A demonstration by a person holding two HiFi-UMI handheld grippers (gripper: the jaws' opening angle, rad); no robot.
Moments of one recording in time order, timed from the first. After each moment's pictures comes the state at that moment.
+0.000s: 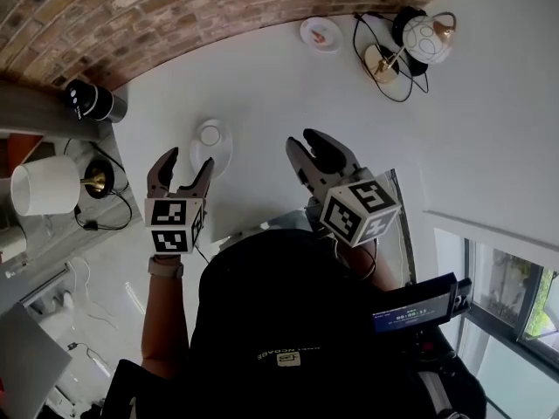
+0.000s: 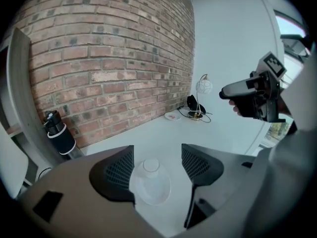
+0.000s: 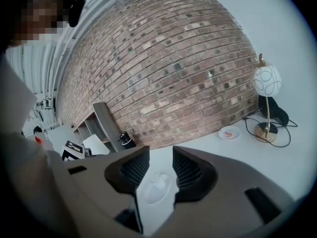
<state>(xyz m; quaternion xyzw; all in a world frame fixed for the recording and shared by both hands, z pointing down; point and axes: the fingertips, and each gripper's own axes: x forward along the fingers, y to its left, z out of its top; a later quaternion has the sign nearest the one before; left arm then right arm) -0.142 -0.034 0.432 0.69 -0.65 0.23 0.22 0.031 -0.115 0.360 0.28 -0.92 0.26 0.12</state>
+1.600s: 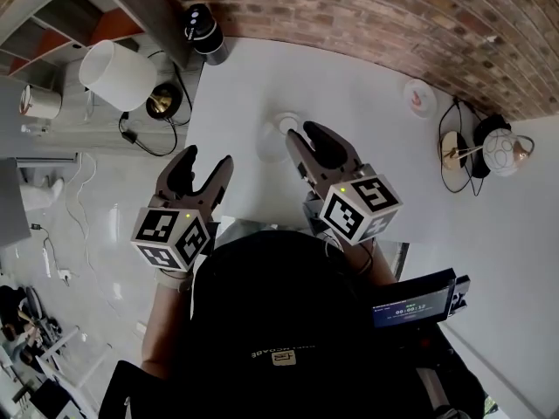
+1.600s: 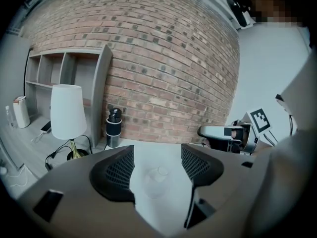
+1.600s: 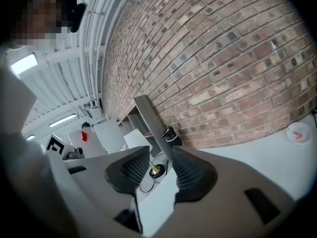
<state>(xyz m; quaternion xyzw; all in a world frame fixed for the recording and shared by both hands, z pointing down) -0.183 0.082 0.346 0.53 -0.81 0.00 0.26 -0.113 -0.052 0.334 0.01 -0.96 0.25 0.11</state>
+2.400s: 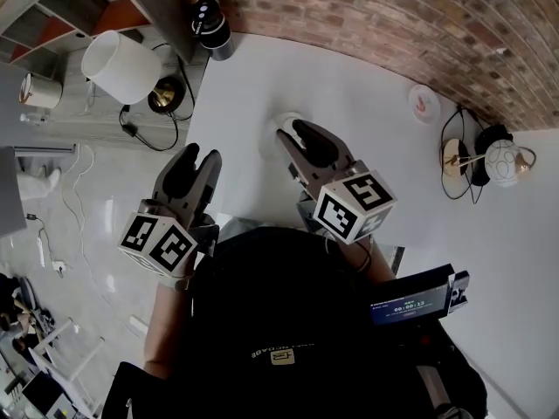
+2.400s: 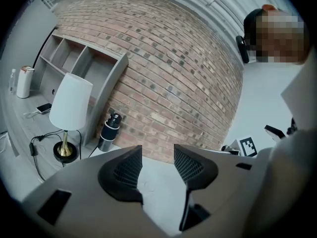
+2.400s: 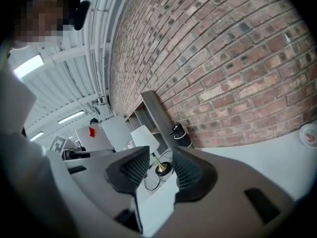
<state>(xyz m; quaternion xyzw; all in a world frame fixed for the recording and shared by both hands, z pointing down) -0.198 0.095 0.323 0.53 -0.80 -0.15 0.24 -0.140 -0.031 0.335 -0.04 -0.96 0.23 0.12</state>
